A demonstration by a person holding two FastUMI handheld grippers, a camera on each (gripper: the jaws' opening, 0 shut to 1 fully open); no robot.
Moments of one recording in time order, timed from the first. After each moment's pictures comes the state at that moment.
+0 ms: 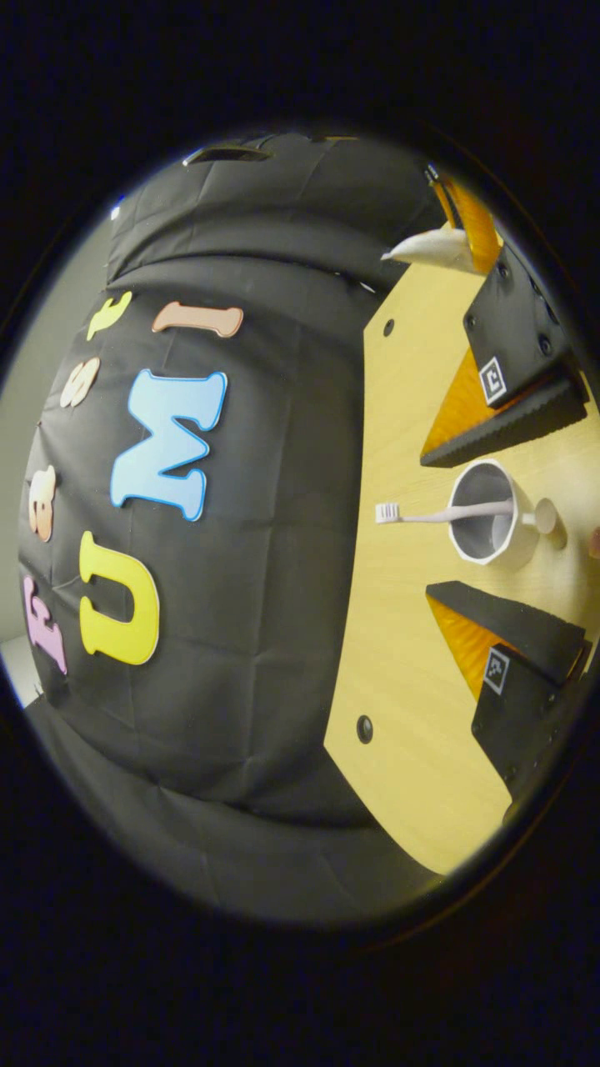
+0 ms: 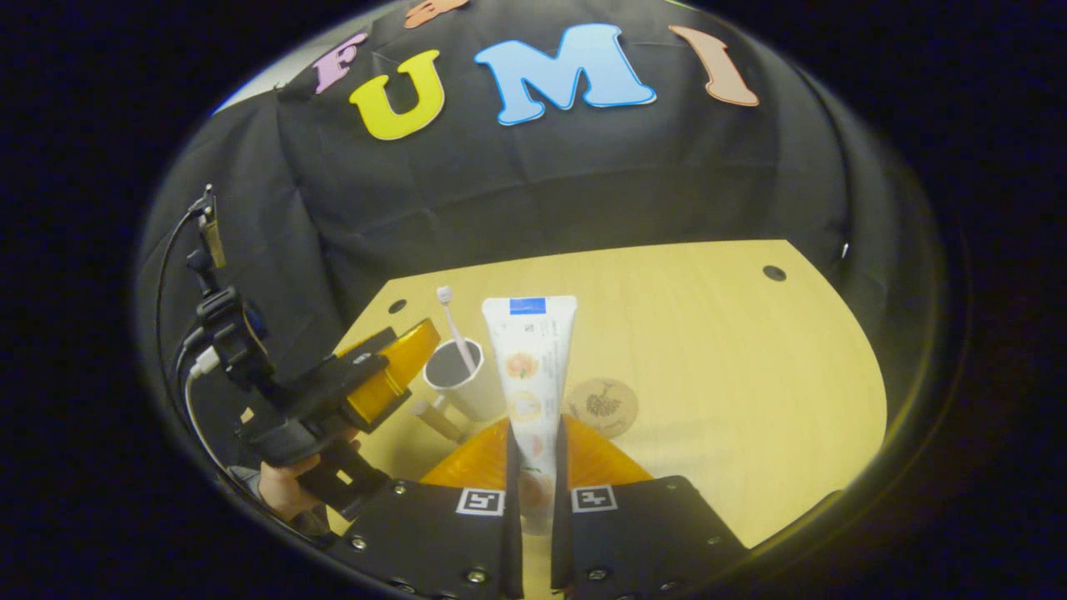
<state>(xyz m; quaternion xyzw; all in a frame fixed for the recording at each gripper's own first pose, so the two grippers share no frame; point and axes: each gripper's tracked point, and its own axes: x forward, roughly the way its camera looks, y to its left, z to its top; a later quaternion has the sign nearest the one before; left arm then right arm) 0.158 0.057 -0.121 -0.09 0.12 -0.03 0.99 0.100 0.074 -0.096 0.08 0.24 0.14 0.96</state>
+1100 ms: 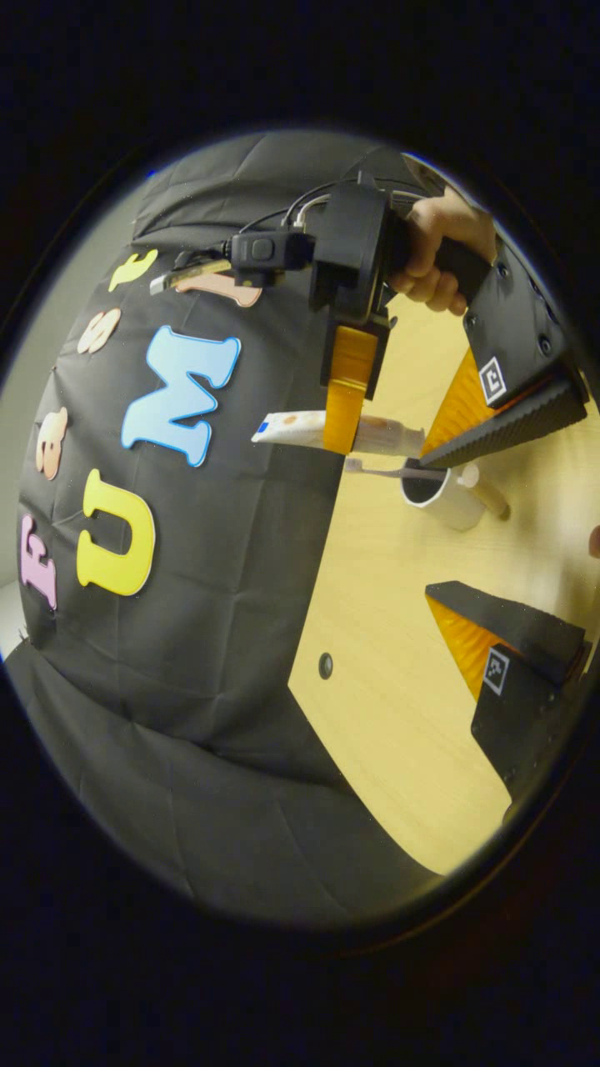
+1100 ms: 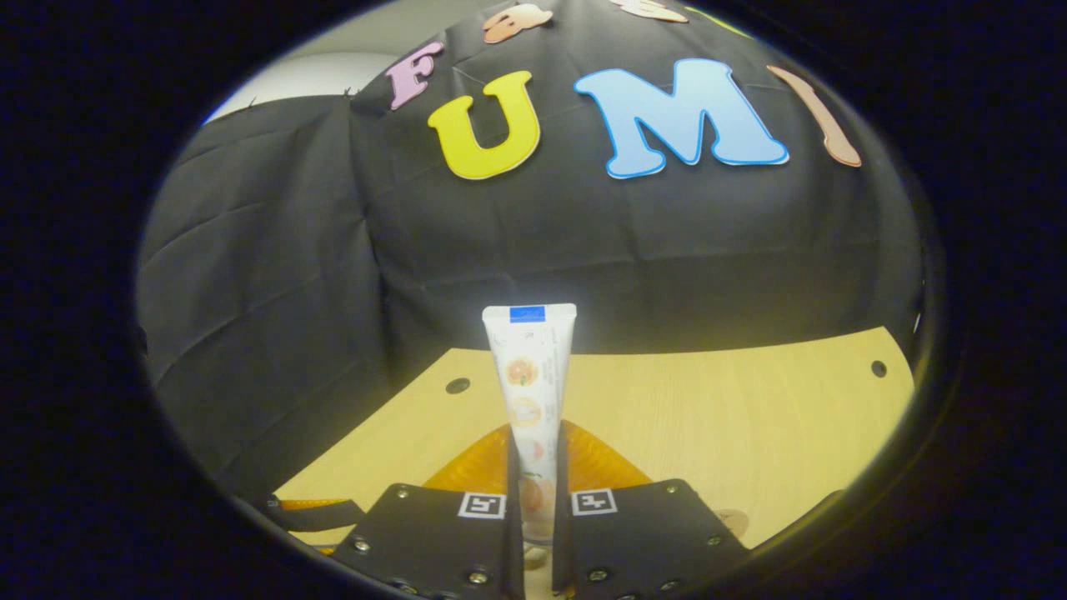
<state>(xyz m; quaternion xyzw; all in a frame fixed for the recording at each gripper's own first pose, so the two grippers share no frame) 0.065 0.109 -0.117 -0.15 0.16 0.03 0.98 0.230 0.211 -0.043 0.05 0.09 0.24 0.97</state>
